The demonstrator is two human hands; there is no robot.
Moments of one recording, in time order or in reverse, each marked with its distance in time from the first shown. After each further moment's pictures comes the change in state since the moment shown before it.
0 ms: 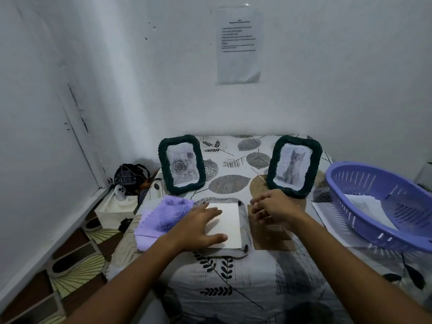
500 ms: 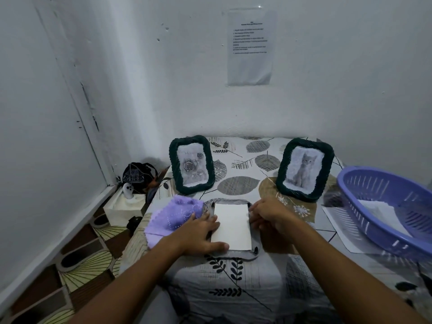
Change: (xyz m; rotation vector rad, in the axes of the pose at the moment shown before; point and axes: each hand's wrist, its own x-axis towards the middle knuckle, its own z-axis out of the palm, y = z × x) left_hand -0.010 -0.018 -0.003 0.151 -0.216 -0.047; right_hand 0.021 -0.002 0.040 -0.037 0.000 0.077
